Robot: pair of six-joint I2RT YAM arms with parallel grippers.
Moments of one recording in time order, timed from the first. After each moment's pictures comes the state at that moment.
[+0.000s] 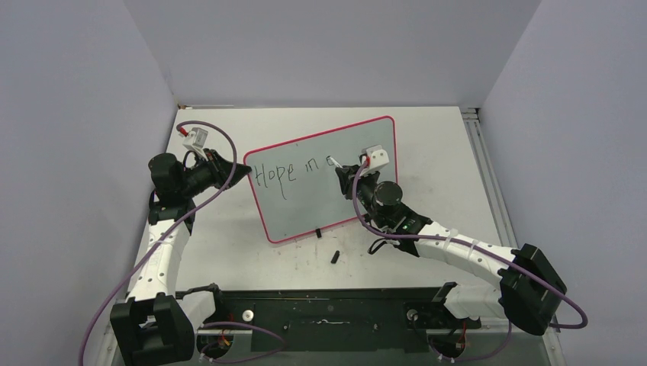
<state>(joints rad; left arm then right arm) 0.15 1.06 0.75 0.09 0.89 -0.44 0.82 1.24 0.69 0.52 0.32 0.16</state>
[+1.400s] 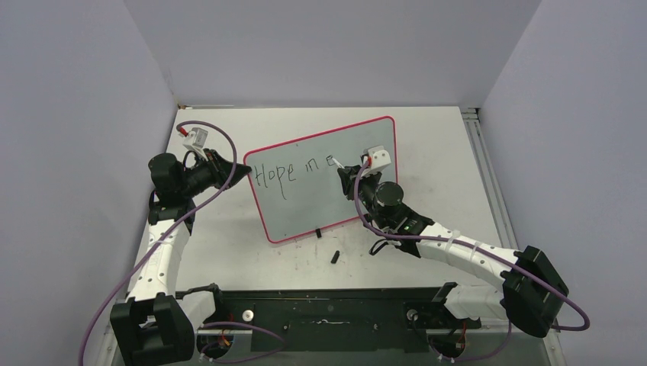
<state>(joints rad) 0.15 1.06 0.75 0.09 0.89 -0.44 0.83 1.22 0.69 0.50 0.34 0.17</state>
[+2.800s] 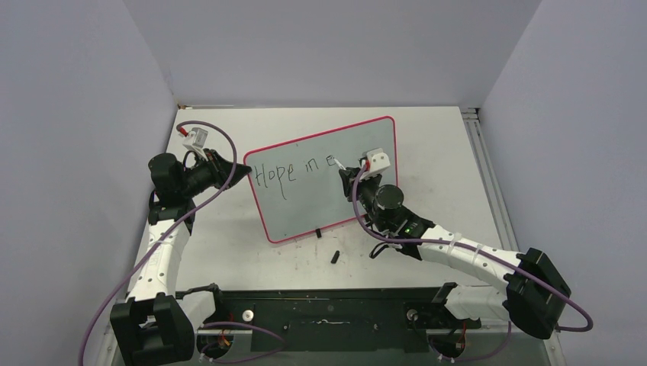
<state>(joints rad) 0.15 1.06 0.75 0.09 0.89 -0.44 0.85 1.20 0.68 0.49 0.38 0.12</state>
